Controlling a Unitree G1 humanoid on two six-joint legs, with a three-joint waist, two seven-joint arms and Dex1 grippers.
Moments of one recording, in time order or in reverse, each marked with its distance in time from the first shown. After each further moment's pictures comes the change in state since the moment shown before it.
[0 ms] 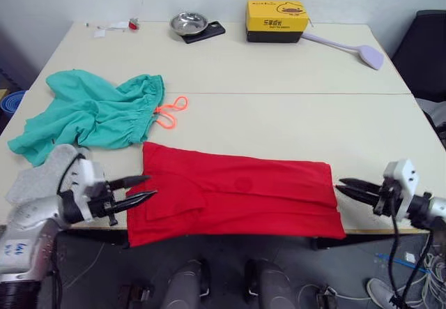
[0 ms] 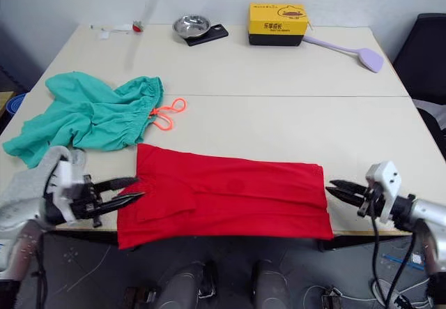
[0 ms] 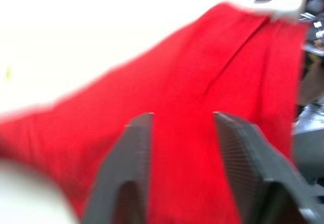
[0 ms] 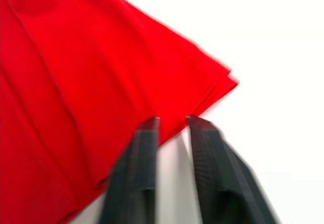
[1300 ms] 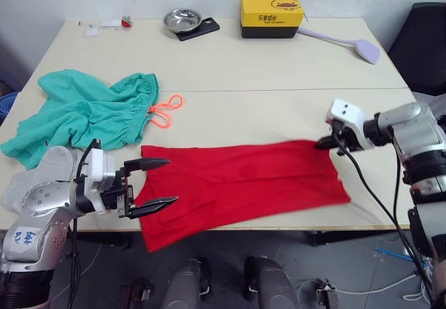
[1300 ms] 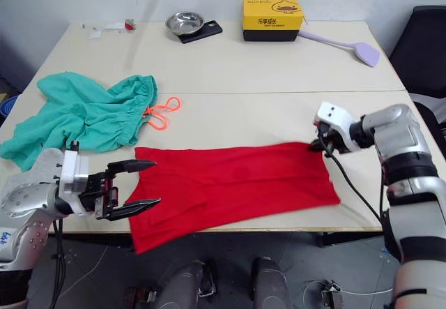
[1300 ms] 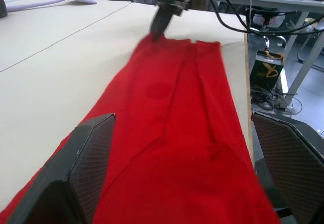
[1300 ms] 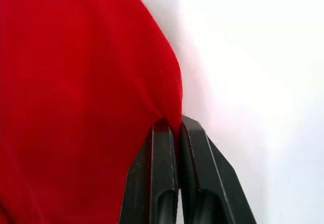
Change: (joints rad) left arm -0.115 -0.067 -0.098 -0.012 0.032 -0.024 -0.011; right arm -0.959 0.139 0.552 0.681 -0.595 -0.036 0.009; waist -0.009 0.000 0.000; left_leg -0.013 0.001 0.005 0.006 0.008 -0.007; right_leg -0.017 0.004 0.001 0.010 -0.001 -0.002
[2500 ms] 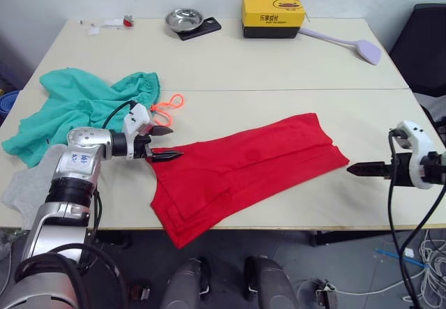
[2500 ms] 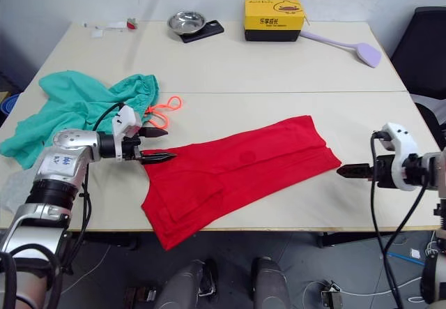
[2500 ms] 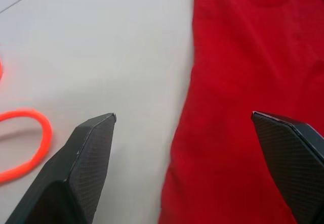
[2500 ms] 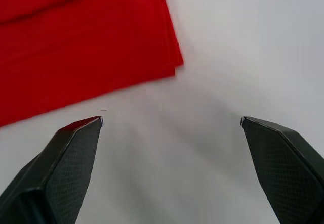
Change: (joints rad) left arm -0.751 -0.079 -0.327 0.955 0.444 -0.130 -0.024; right arm 0.499 -0.094 -0.573 -0.818 0.357 1.400 -0.284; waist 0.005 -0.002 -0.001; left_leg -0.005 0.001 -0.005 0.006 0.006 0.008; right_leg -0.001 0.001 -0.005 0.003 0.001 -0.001
